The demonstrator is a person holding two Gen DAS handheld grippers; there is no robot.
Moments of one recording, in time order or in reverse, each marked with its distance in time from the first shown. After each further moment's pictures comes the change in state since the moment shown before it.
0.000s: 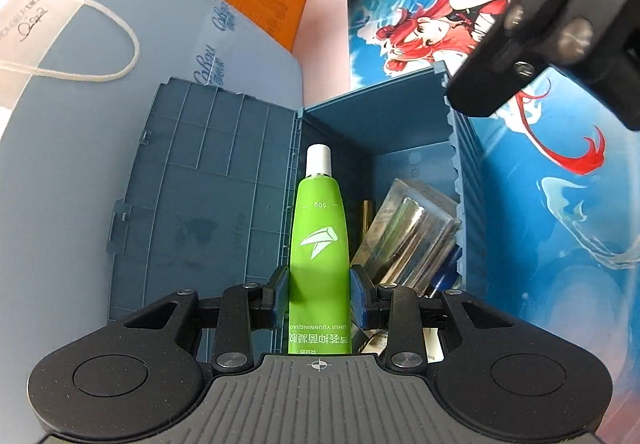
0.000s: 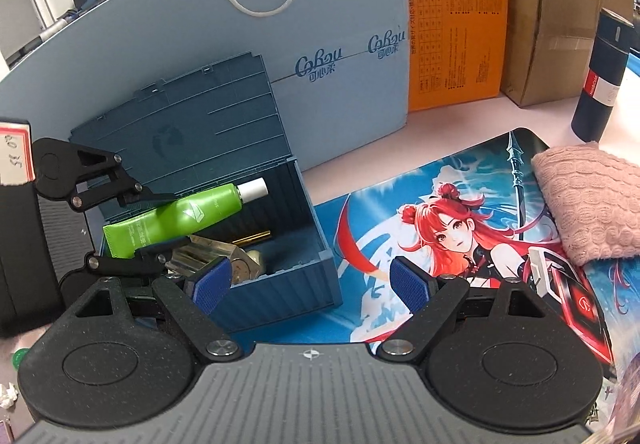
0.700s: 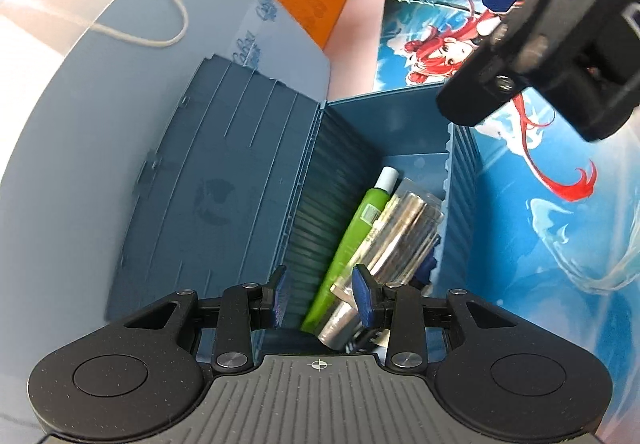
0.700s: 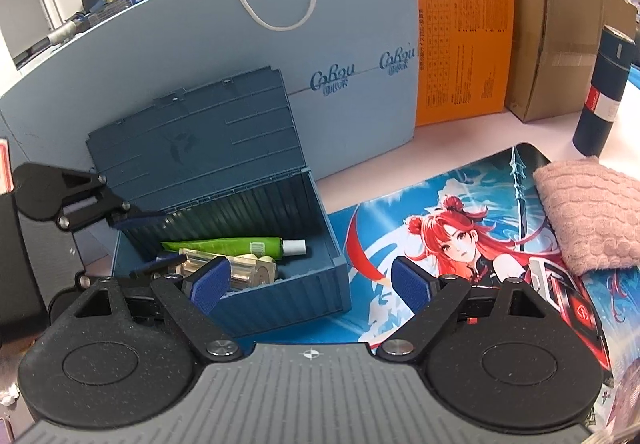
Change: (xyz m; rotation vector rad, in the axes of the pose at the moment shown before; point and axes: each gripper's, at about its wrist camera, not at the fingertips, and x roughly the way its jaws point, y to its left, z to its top) left arm -0.027 -0.005 -0.016 -0.176 0.001 0.029; right arm -0.012 0.011 0.000 -0.028 -0.037 0.007
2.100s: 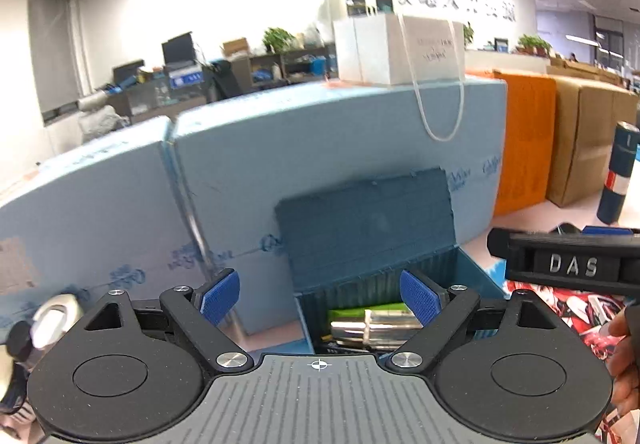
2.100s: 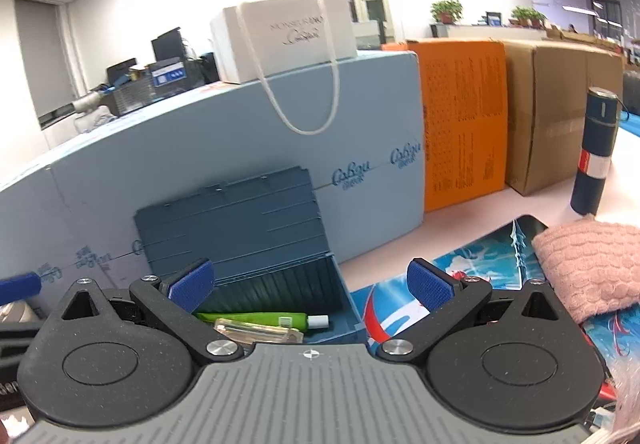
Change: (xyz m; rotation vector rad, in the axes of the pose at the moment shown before) left arm -0.141 0.008 -0.038 -0.996 -0.192 0.337; right arm -0.051 0.010 -0.008 -0.008 -0.296 0.056
